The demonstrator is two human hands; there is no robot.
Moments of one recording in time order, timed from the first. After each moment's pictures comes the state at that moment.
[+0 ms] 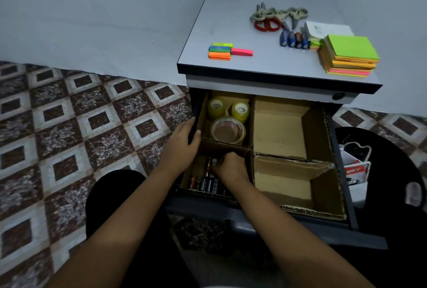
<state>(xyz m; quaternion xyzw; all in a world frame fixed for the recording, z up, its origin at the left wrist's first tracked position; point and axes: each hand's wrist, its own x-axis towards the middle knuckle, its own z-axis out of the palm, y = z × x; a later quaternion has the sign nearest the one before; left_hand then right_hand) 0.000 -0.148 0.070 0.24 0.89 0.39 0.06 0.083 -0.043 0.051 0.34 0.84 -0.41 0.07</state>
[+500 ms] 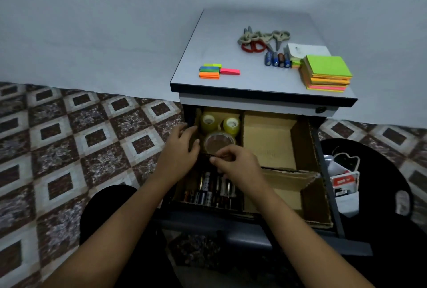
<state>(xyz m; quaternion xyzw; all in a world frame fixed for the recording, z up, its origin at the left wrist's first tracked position) 0.004 -0.137 0.098 0.30 0.89 0.33 -0.02 0.112 -0.019 0.119 0.24 0.81 -0.54 -0.07</state>
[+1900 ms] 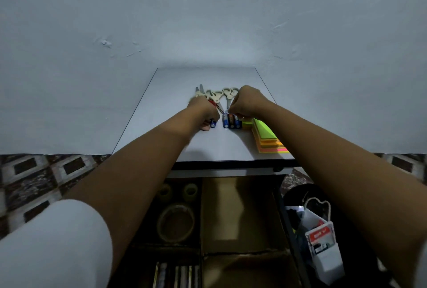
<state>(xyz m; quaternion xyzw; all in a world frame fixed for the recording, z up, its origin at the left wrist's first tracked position) -0.094 0.115 0.252 0.18 0.87 0.37 0.26 -0.016 0.208 0.266 0.28 0.93 -0.20 -0.08</state>
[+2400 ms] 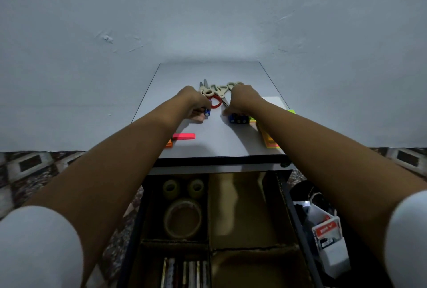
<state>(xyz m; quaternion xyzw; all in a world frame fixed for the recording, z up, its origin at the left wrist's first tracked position) -0.116 0.091 0.260 0.17 0.84 0.42 0.30 -0.040 0.198 0.256 0.26 0.96 -0.08 -0.04</state>
